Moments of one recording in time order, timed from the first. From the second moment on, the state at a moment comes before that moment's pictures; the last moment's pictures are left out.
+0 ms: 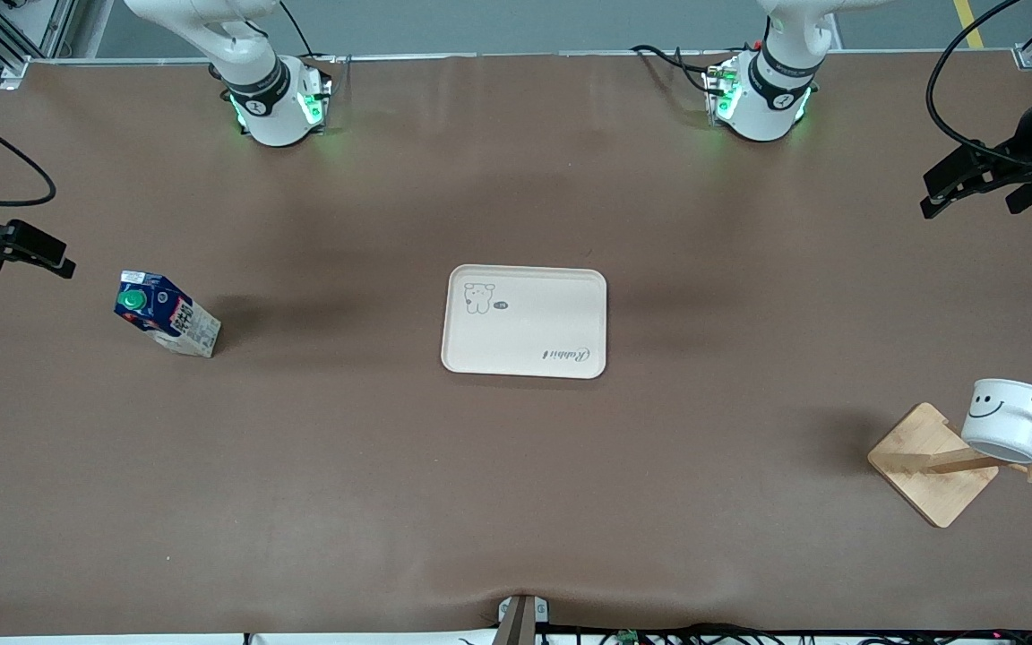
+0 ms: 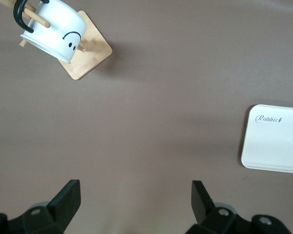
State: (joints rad) left arm 0.10 -0.06 -0.17 -1.55 0.00 1.51 -0.12; right arm 0.04 -0.01 -0.16 -1.70 0.02 1.69 -0.03
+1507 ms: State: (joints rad) left arm 0.38 -0.04 -0.17 -1.94 -0.04 2.22 -0.10; right arm 0.03 0.00 -0.16 -1.70 0.02 1.69 -0.03
